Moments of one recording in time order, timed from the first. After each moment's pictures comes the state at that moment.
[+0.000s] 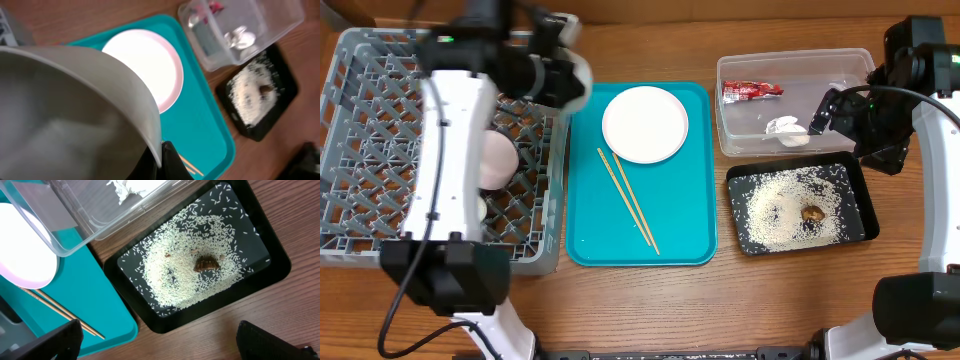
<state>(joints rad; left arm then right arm) 0.01 1.91 2.05 -1.30 0.62 0.25 -0.10 1.73 1.86 -1.58 -0.14 0.41</state>
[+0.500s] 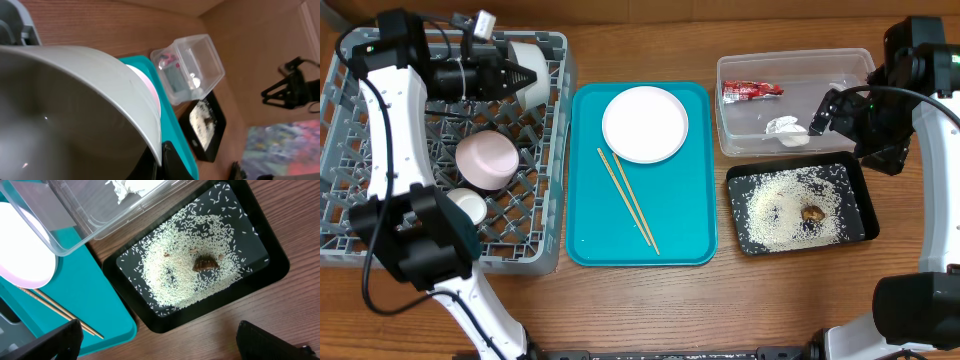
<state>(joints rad) 0.31 2.14 2.05 -1.27 1.13 0.38 -0.10 1.73 1.86 -1.58 -0.14 0.41</state>
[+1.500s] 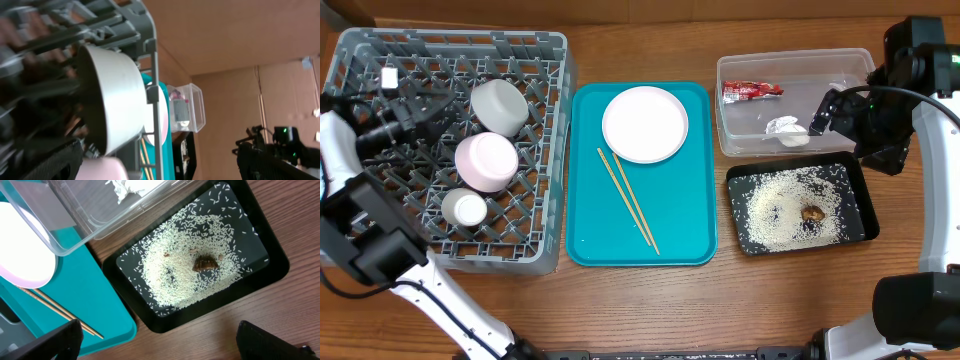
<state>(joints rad) 0.67 2.36 2.05 -1.38 1.30 0.40 -0.10 1.73 1.86 -1.58 -0.14 0.41</state>
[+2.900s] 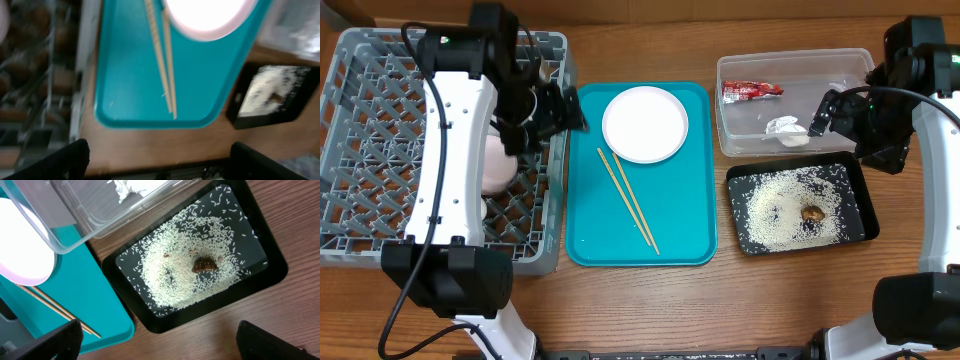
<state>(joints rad) -0.06 1.90 2.05 -1.68 0.32 -0.34 -0.10 1.73 1.86 -1.58 -0.14 0.38</state>
